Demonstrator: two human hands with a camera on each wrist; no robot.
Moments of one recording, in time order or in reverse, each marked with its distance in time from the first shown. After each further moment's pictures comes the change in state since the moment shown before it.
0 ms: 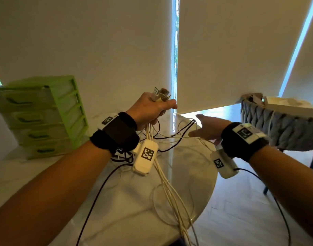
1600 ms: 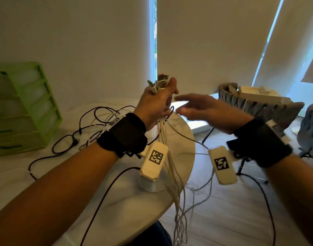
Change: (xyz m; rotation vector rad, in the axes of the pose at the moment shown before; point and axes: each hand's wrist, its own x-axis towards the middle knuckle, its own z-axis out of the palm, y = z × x) left_hand -0.003 0.007 0.077 -0.463 0.001 0.108; right_hand -0.083 0.023 -0.022 0.777 0.020 -0.382
